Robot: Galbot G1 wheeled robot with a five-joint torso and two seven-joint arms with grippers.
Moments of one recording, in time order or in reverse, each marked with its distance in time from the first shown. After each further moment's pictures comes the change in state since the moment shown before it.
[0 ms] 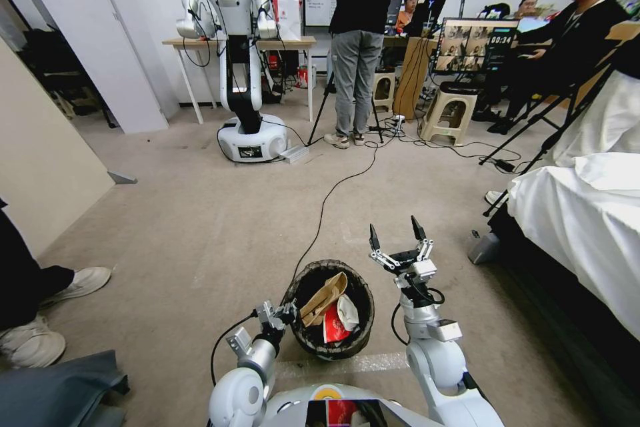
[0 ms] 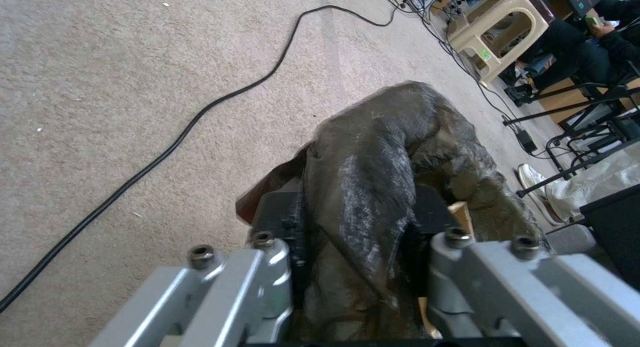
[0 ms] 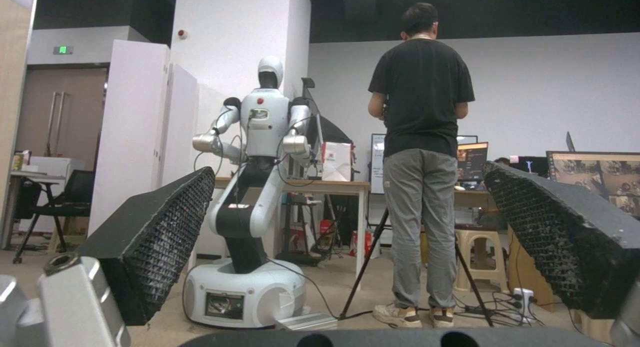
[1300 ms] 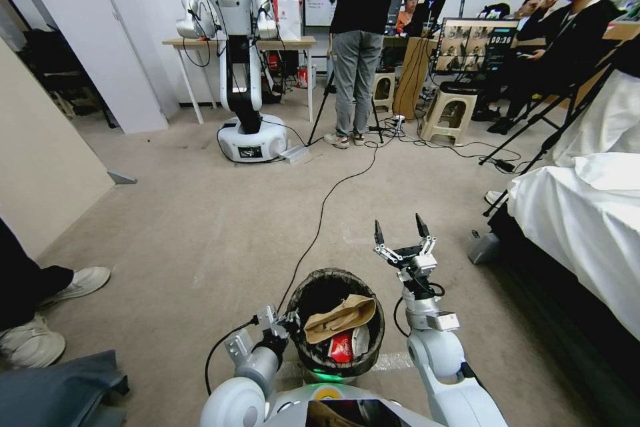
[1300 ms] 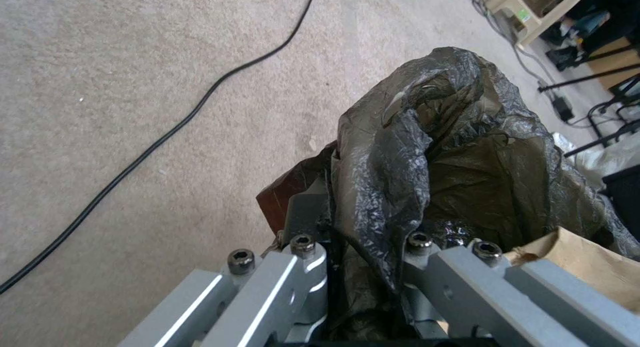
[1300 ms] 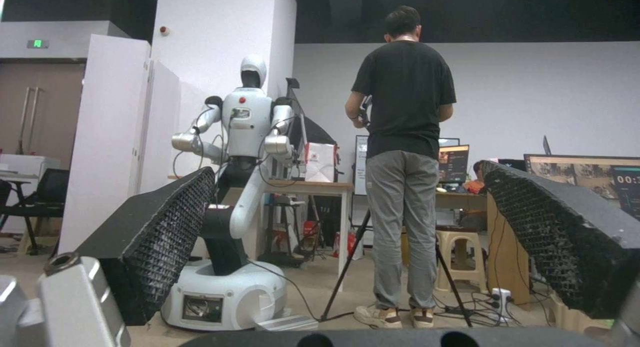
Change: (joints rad) left arm 0.072 0.009 0.060 -0.195 -0.006 0.142 -0.201; right arm 0.035 -0.013 0.017 -0.019 0.000 -0.009 0.039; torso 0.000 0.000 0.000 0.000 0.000
